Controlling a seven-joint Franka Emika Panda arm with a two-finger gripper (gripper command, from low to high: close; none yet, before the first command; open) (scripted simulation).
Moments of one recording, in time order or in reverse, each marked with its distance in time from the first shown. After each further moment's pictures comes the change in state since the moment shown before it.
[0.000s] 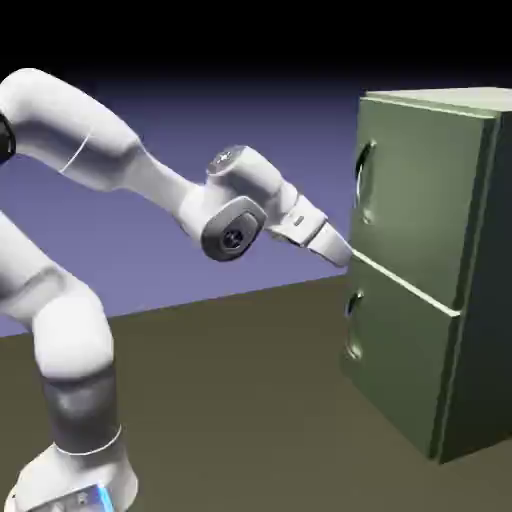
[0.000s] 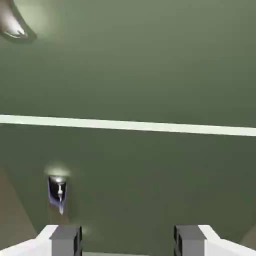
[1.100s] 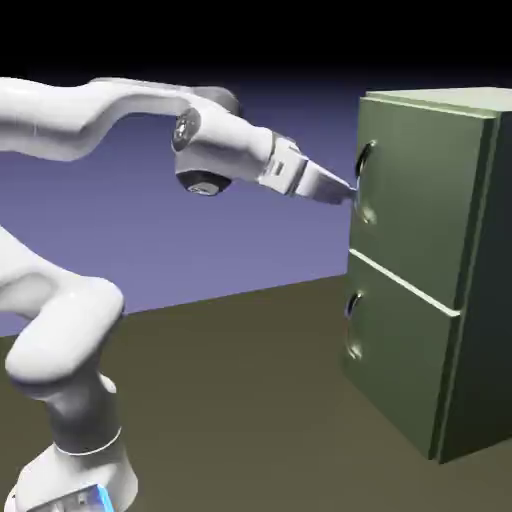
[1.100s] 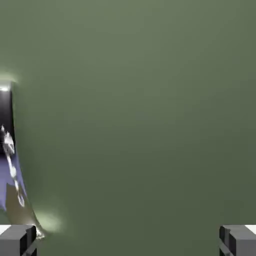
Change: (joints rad) arm -0.521 -0.247 0.572 0.206 1.435 -0.108 -0.958
